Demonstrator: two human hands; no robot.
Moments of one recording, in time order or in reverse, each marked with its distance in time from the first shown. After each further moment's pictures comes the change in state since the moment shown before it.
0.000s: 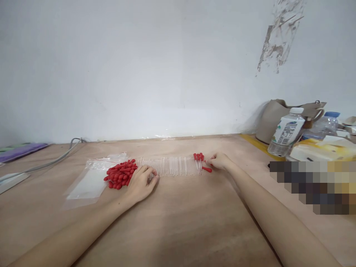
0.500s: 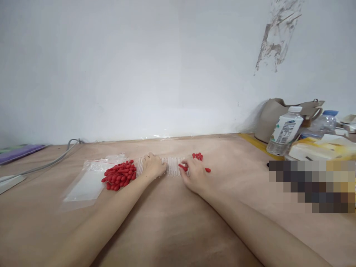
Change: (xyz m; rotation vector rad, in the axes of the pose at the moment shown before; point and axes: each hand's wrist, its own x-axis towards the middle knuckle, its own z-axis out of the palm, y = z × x) left_hand 0.074 0.020 0.037 0.277 -0.068 -0.369; right_hand -0.068 -0.057 0.075 -0.041 0.495 -0.820
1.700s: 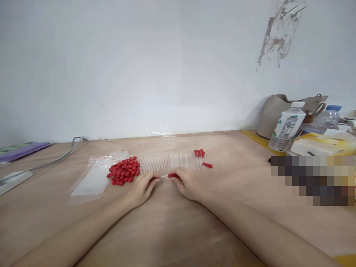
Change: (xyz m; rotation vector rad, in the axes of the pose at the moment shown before) left_hand -0.079 -0.061 -0.022 -0.626 -0.075 0.624; right_hand -0.013 -0.040 -0.008 0.286 -0.359 -0.057
